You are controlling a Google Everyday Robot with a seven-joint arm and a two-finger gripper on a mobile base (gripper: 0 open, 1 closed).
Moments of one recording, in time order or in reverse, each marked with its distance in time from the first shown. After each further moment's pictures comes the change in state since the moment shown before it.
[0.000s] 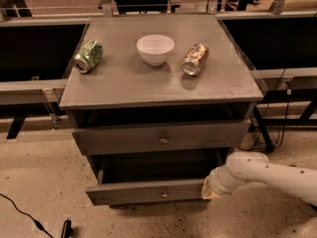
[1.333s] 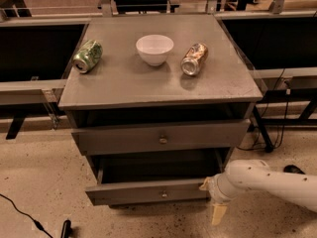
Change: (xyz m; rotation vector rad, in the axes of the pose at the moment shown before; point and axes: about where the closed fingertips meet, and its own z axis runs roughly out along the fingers) arm -0.010 0.025 -0.002 0.000 0.000 0.000
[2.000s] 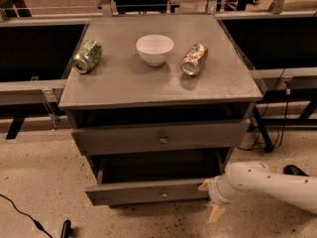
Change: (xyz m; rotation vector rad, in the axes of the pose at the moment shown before) arm -0.003 0.007 0.000 0.000 0.000 0.000
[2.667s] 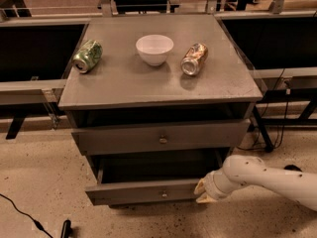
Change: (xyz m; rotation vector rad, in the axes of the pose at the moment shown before) arm -0.009 -0.017 0.011 -0.023 -0.063 -0.031
